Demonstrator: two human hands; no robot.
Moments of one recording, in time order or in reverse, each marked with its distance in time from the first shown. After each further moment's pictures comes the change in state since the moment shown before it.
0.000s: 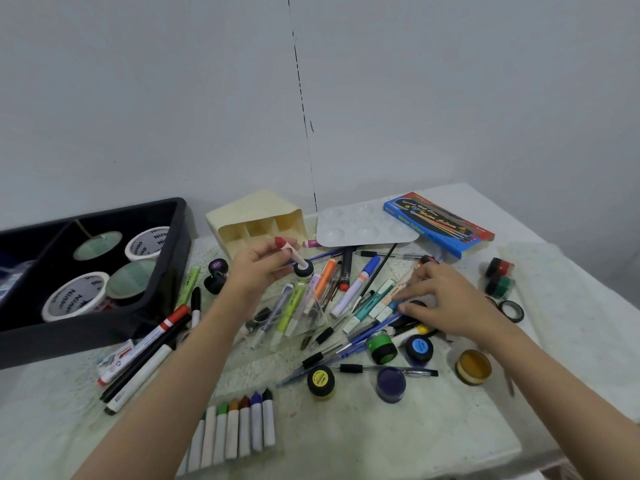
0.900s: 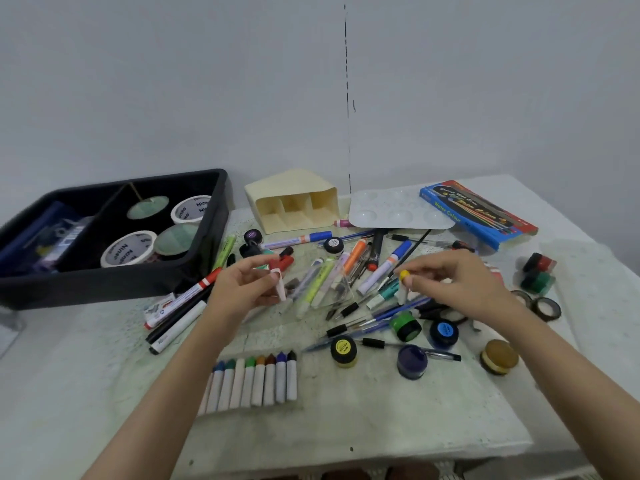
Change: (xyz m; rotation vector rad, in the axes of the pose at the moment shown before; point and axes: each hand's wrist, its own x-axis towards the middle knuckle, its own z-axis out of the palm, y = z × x) left_hand -0.080 -0.011 -0.041 0.067 0.199 -0.105; right_hand -0.005 -0.046 -0.008 0.630 0.043 -0.135
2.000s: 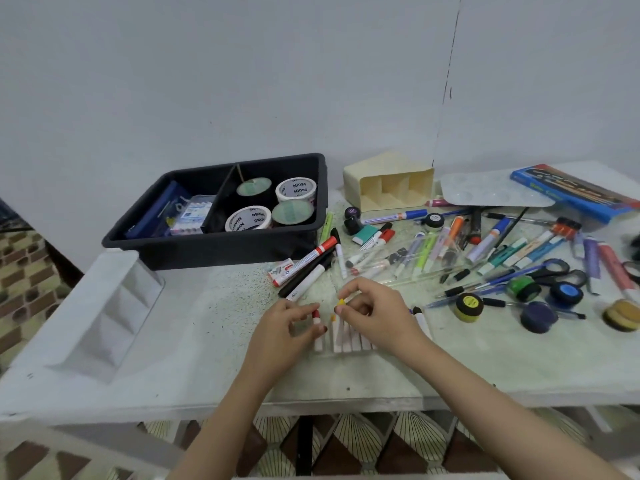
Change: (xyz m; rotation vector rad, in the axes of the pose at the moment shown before) left_hand -0.081 -0.084 -0.154 0.708 0.045 0.290; right_hand -0.016 -0.102 0.263 0.138 -0.033 0.064
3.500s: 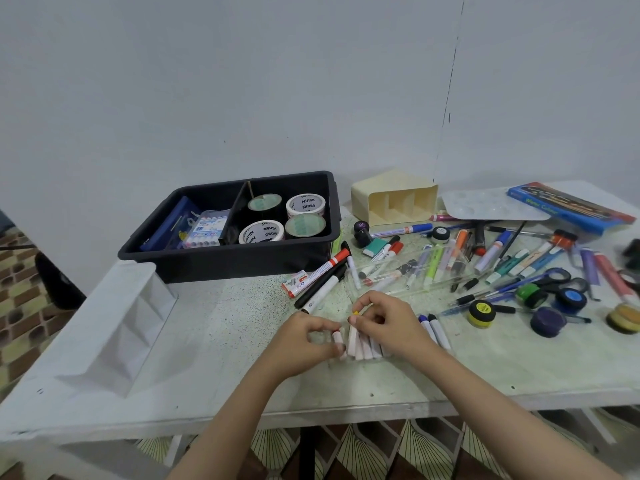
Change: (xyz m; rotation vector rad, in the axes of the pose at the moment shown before) left_hand 0.007 -0.001 -0.022 -0.106 -0.307 -0.027; right_hand 0.003 0.004 0.018 0.000 0.021 0.041
